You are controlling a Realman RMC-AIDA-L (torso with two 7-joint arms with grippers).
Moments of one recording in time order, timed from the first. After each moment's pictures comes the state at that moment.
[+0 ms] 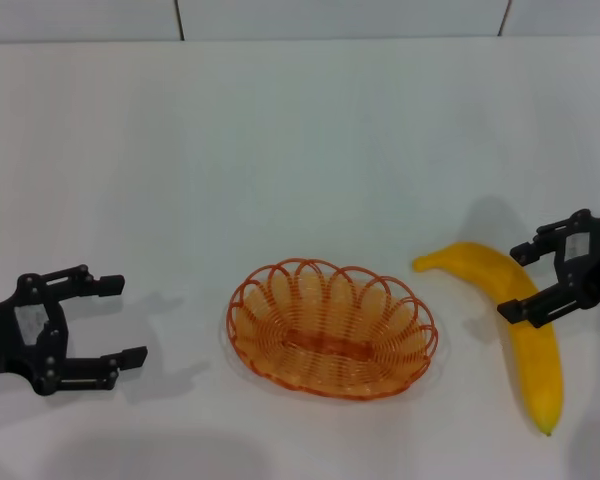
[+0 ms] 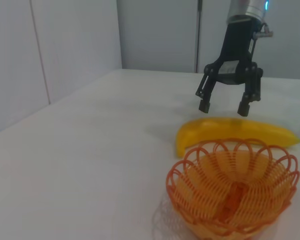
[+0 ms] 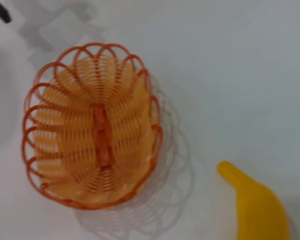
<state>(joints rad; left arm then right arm) -0.35 -2.04 0.64 0.76 2.12 1.71 -1.02 0.52 2.03 -0.90 -1.09 -2.47 -1.70 1.77</state>
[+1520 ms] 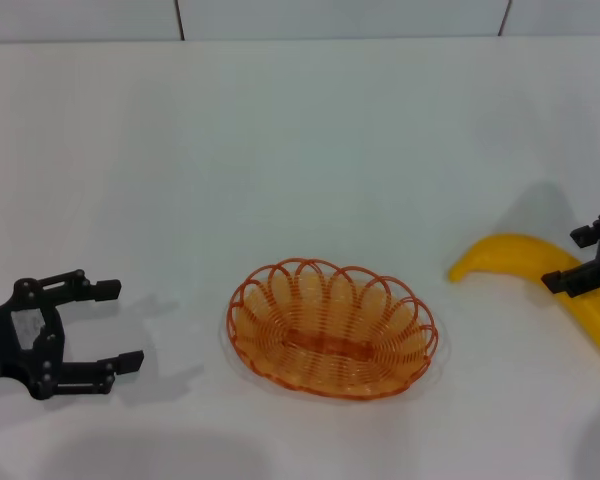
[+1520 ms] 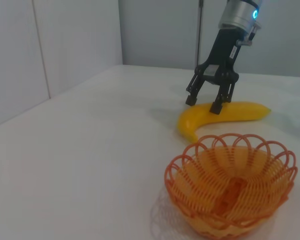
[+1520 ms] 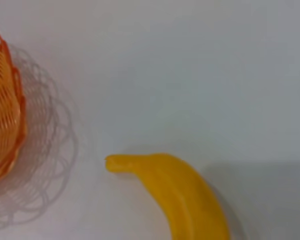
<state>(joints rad) -0.34 -2.04 0.64 0.76 2.13 1.72 -1.02 0.51 2.01 -0.82 -1.01 -2.59 -1.51 1.86</state>
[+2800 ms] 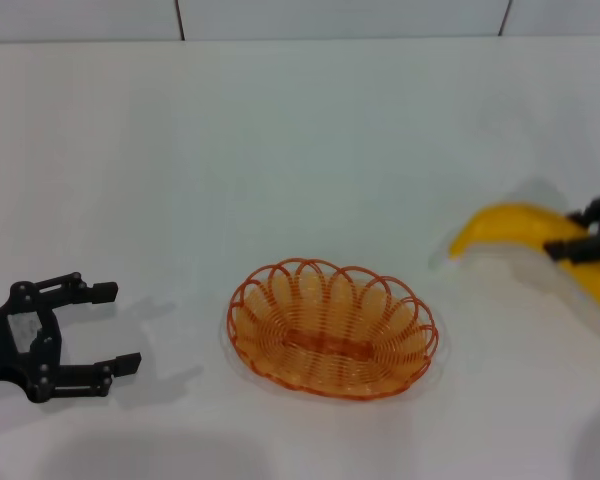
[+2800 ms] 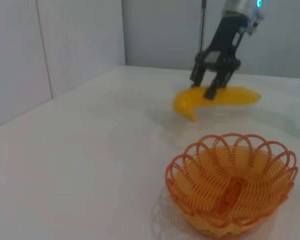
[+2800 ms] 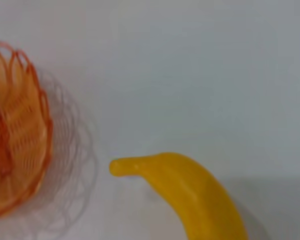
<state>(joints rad) -0.33 -2.04 0.64 0.76 2.12 1.72 -1.02 0.51 2.02 -0.78 -1.12 -2.54 -1.61 1.87</state>
